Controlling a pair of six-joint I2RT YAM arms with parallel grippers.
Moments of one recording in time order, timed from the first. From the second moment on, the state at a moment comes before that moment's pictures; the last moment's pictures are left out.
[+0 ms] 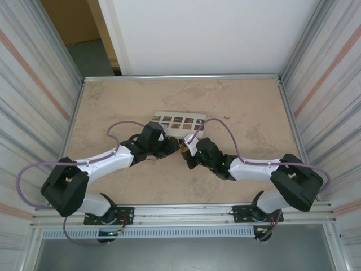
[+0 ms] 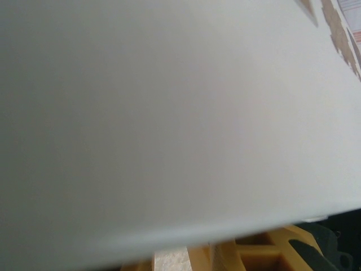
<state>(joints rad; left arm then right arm) -0.70 1.40 0.76 -0.11 0.27 -1.01 0.90 1.42 0.56 0.32 0.03 0.10</state>
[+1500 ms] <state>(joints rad) -0.69 1.38 0.76 -0.11 0.28 -1.02 0.86 1.41 0.56 0.33 -0.11 0.15</state>
